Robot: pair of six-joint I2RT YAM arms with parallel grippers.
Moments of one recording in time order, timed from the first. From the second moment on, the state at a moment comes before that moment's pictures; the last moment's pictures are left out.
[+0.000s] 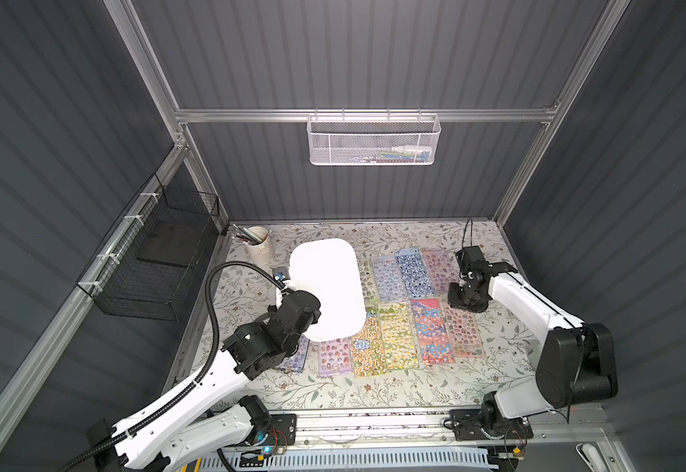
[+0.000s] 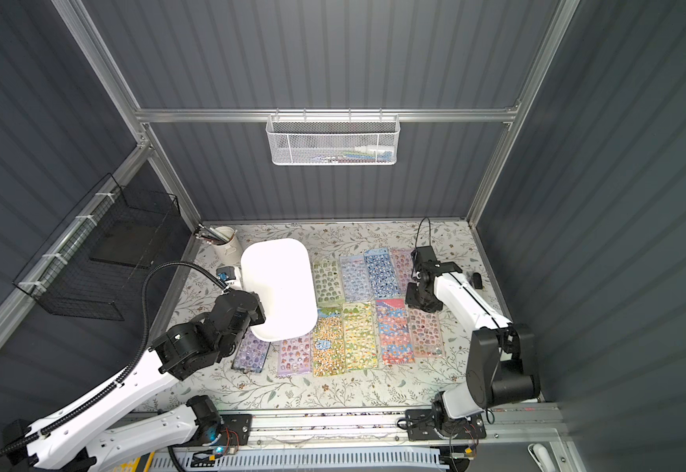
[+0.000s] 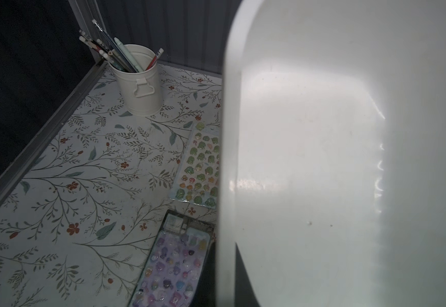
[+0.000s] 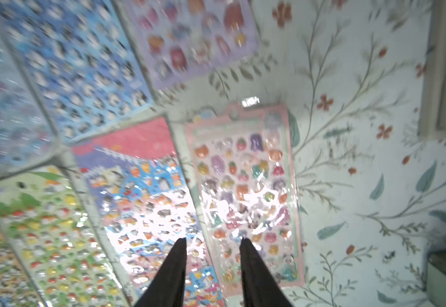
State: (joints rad) left arm -0.86 0.93 0.95 -0.72 -0.72 -0.70; right arm 0.18 1.48 1.11 -0.88 0.08 0.36
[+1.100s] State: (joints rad) left arm 0.03 1.27 0.93 -0.72 -0.39 -0.86; right arm 0.45 1.10 0.83 -0.19 -0.26 0.41
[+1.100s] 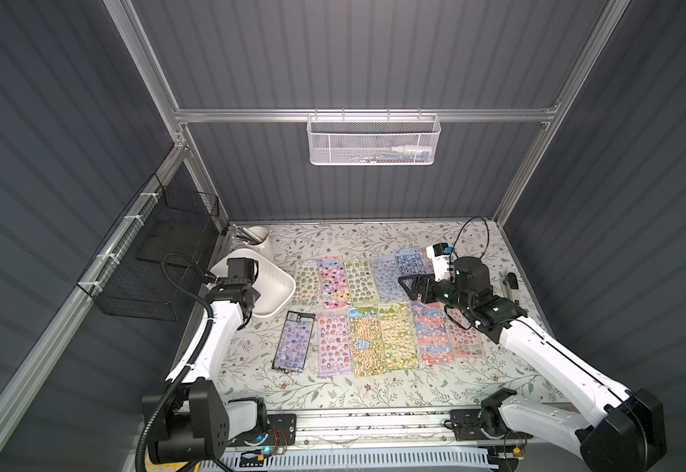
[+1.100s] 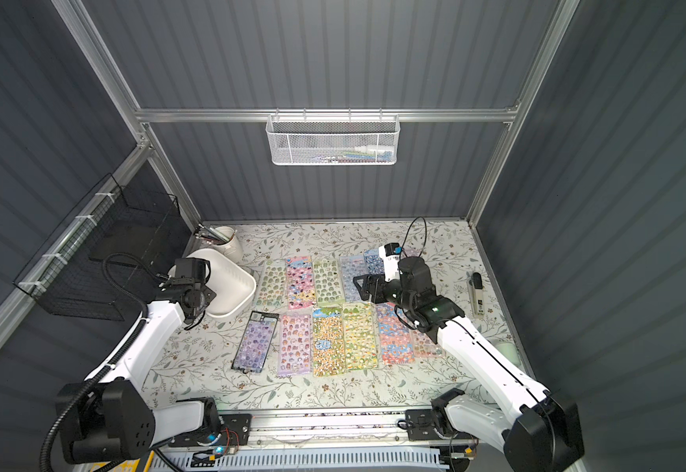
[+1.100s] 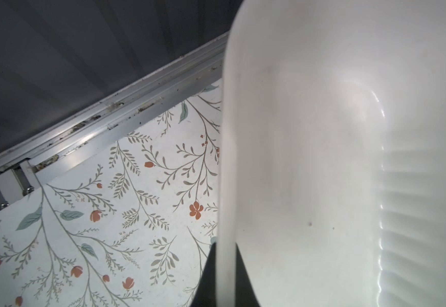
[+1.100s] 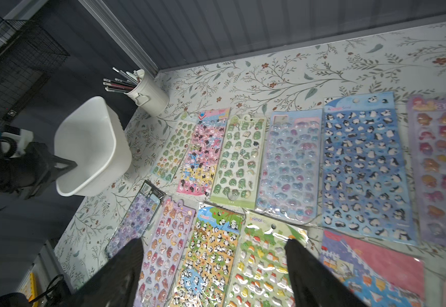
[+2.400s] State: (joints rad) left arm 0.16 1.31 0.77 -0.56 -0.32 -0.87; right arm 0.45 1.14 0.78 -0.11 -0.31 0.42
